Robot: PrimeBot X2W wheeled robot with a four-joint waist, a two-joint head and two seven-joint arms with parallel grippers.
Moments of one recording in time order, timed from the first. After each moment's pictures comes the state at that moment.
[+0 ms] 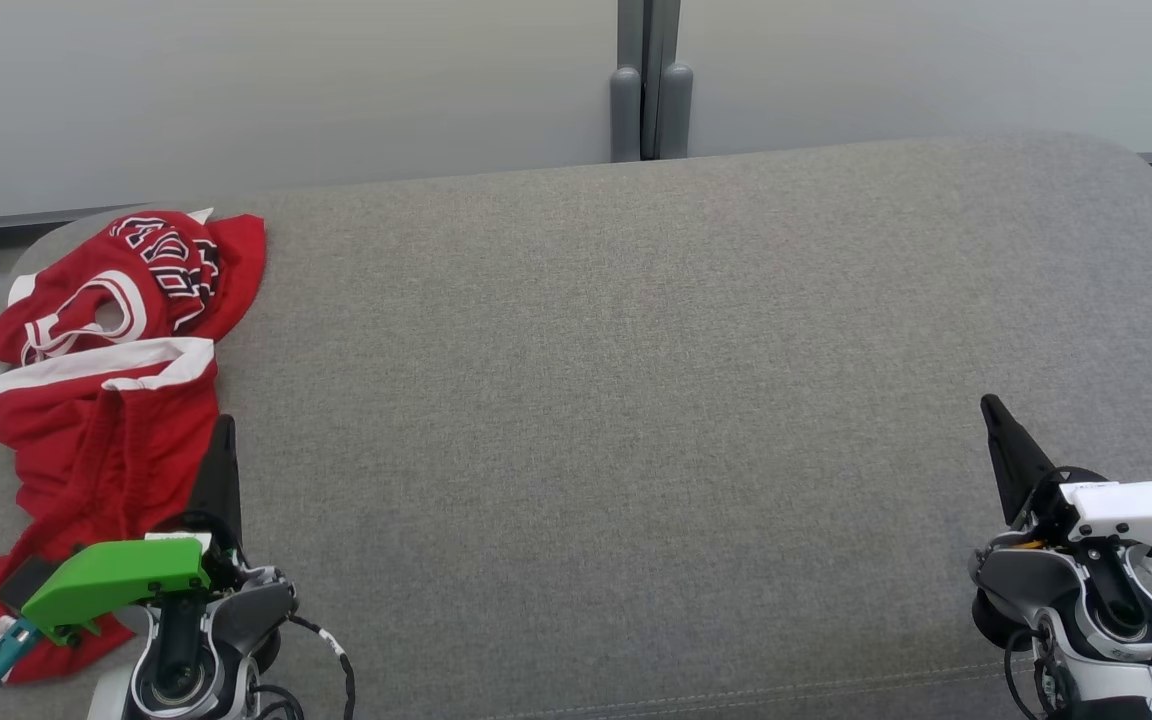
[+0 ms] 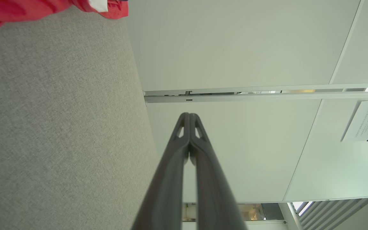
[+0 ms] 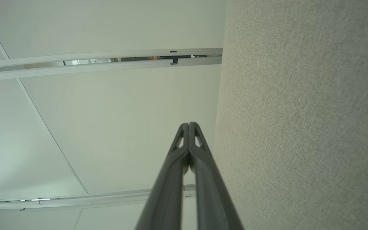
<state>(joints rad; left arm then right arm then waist) -0.22 0.05 0.06 0.36 -1.62 -0.13 0.04 -0.24 -0.05 -0.21 0.38 1.57 0.13 0.19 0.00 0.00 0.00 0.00</state>
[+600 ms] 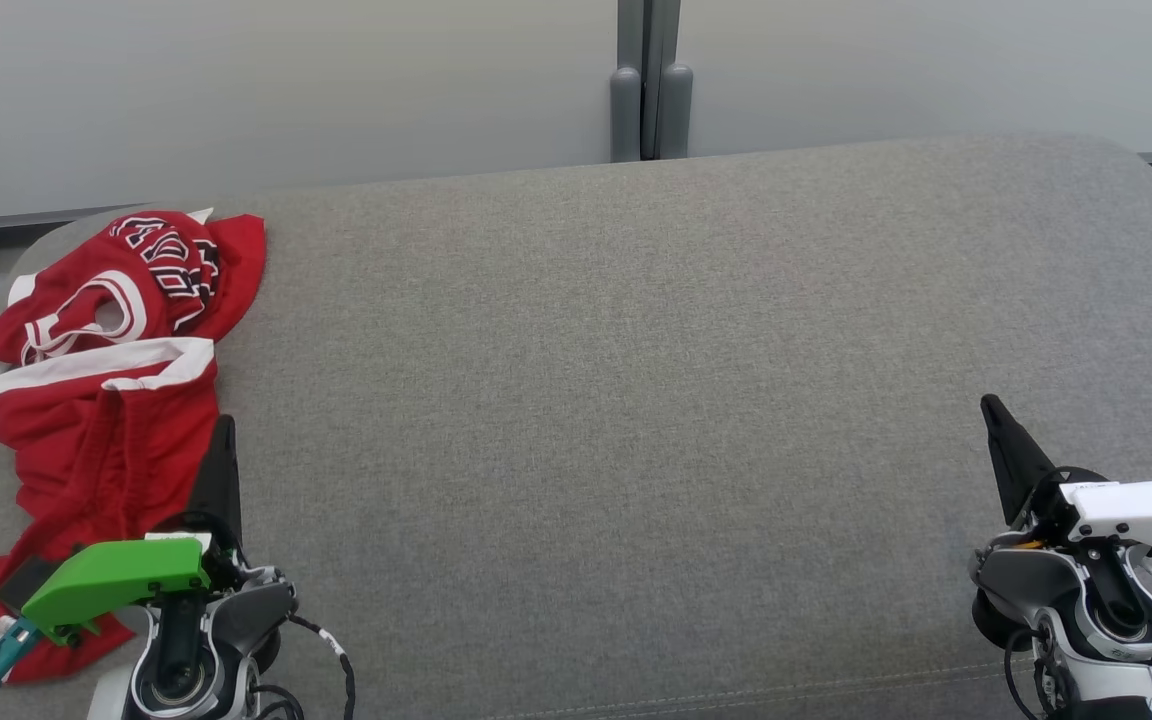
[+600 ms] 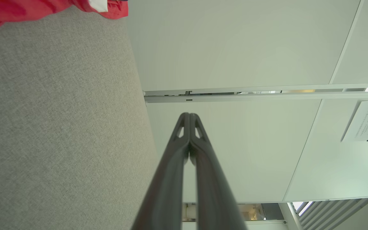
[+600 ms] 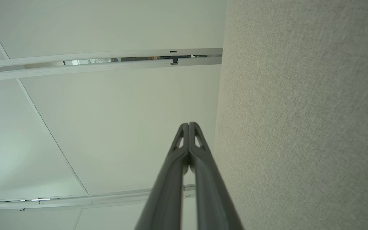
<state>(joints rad) -0.22 0.05 0.06 0.36 -1.62 -0.13 0.04 -0.24 -0.05 -0.21 0.38 1.57 0.13 0.19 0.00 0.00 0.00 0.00</state>
